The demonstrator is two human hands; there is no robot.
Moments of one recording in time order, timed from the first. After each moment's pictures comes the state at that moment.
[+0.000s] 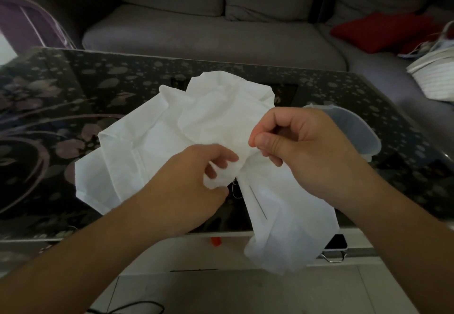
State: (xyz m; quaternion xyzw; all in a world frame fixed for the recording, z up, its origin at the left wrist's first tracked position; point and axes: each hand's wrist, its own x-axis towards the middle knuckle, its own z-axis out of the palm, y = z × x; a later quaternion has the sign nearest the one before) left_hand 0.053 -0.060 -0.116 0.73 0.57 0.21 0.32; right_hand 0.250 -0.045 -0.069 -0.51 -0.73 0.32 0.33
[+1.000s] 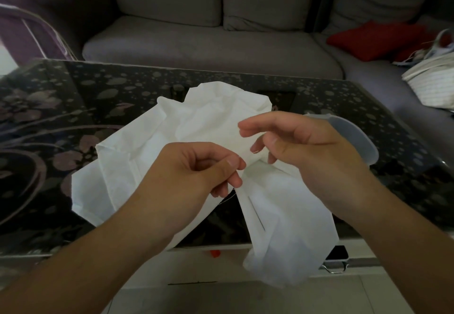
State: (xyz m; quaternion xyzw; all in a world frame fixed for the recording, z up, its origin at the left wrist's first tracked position) left_hand 0.061 -0.059 -0.099 0.57 0.49 0.44 0.49; right_hand 0.264 -0.043 -0.066 -0.48 -0.71 0.37 0.36
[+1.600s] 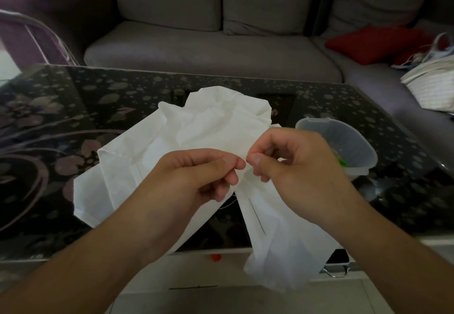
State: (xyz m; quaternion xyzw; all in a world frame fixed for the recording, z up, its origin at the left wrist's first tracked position) left_hand 0.058 -0.057 -0.103 0.47 0.43 0.45 0.63; right_hand 0.249 -0.045 -0.083 -0.55 -0.73 0.22 0.34
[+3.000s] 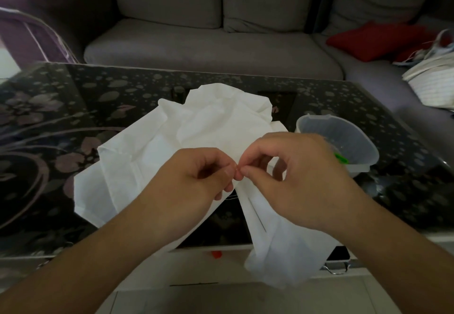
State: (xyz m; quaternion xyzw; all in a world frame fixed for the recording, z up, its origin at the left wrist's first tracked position) left_hand 0.055 -0.053 -0.106 0.66 0.50 0.35 0.43; right_hand 0.253 -0.049 -0.077 -0.50 -0.83 0.12 0.23
